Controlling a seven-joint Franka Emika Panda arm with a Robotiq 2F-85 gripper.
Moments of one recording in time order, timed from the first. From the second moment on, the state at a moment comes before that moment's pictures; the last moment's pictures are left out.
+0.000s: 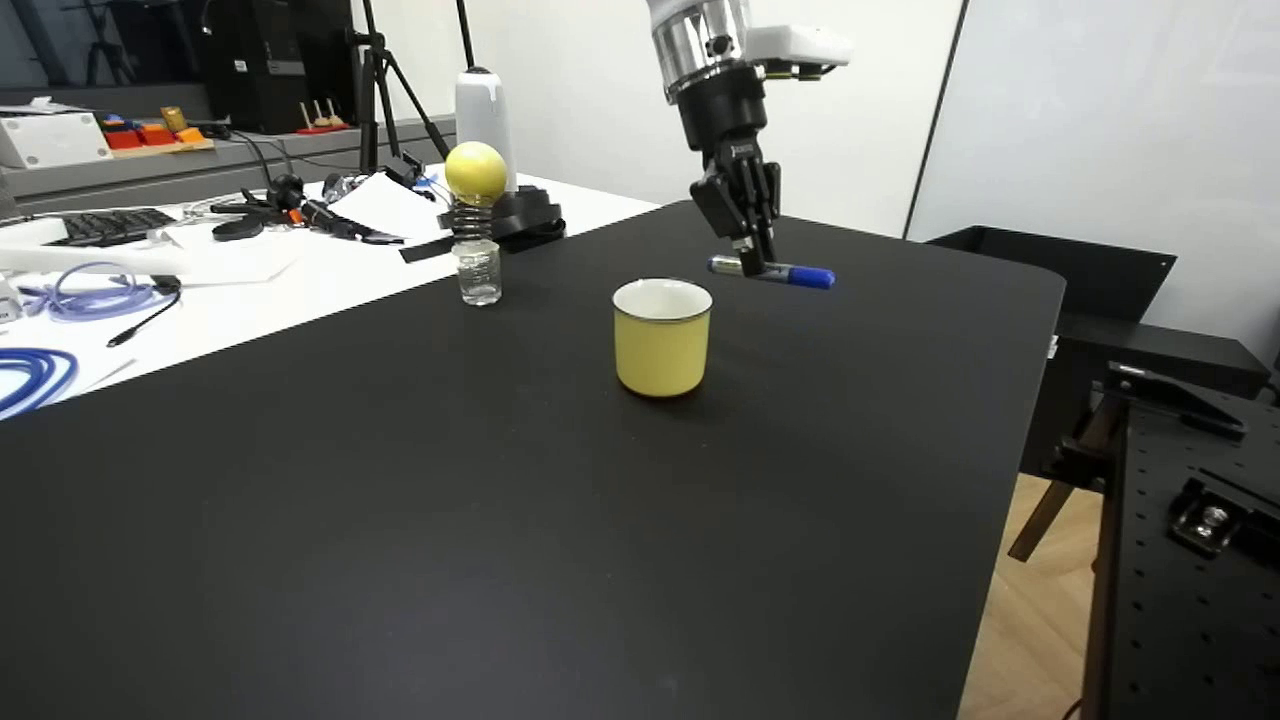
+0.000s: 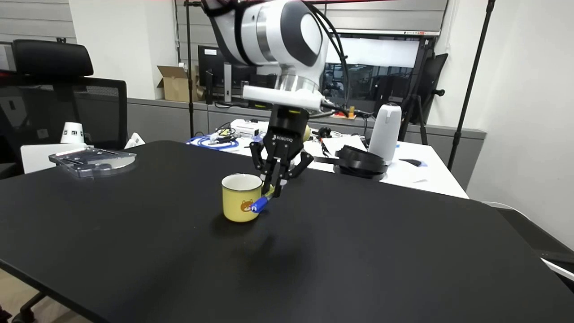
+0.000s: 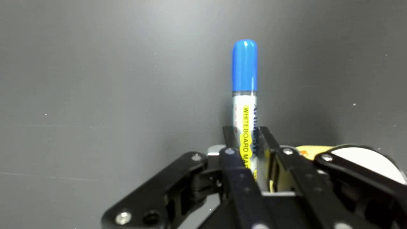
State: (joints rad) arm -0.13 0.43 -0.09 -1.97 -0.03 2.00 -0.25
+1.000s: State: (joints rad) arm -0.13 0.42 -0.05 -1.79 -0.05 1.56 -0.49
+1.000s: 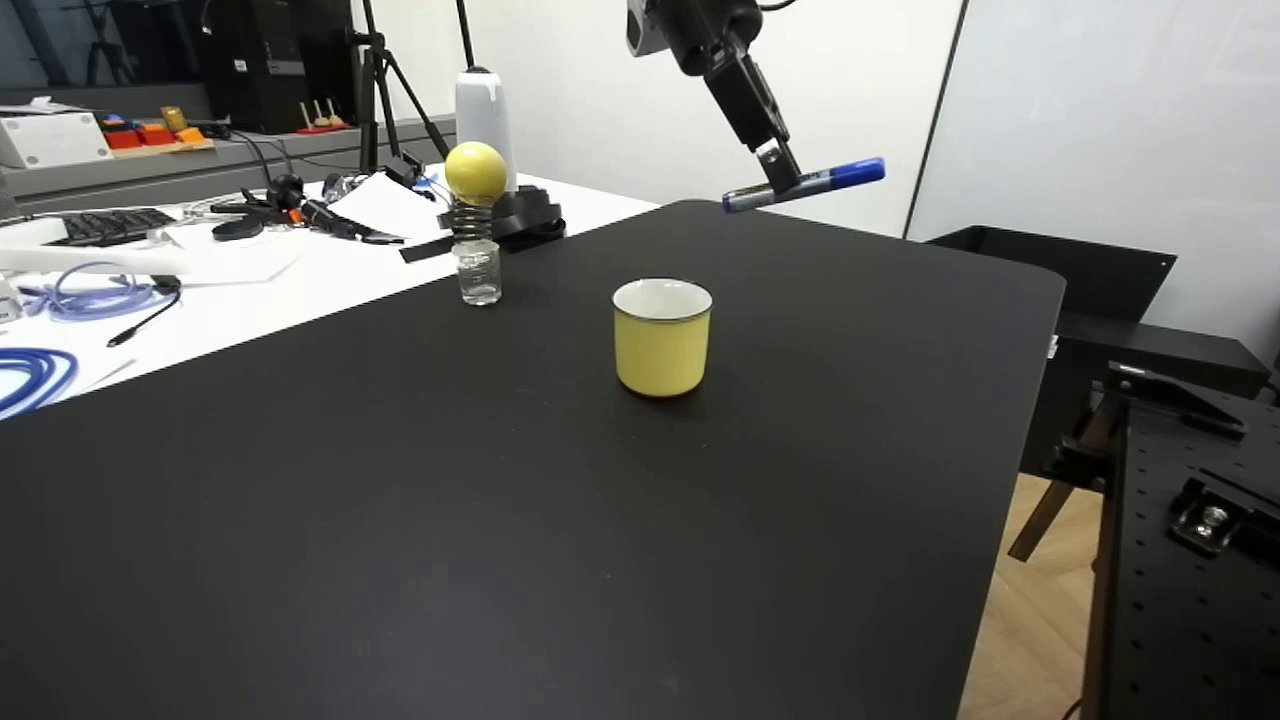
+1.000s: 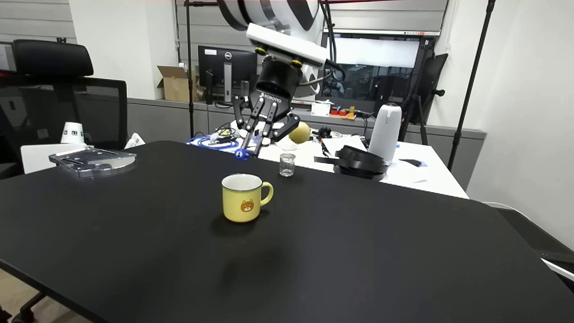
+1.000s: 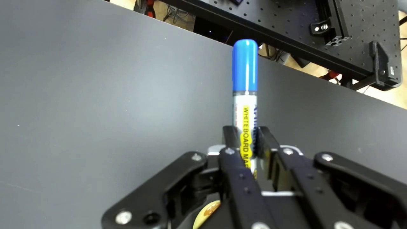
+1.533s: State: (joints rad) arm -0.13 0.52 -0.03 -1.74 -0.06 1.52 -0.49
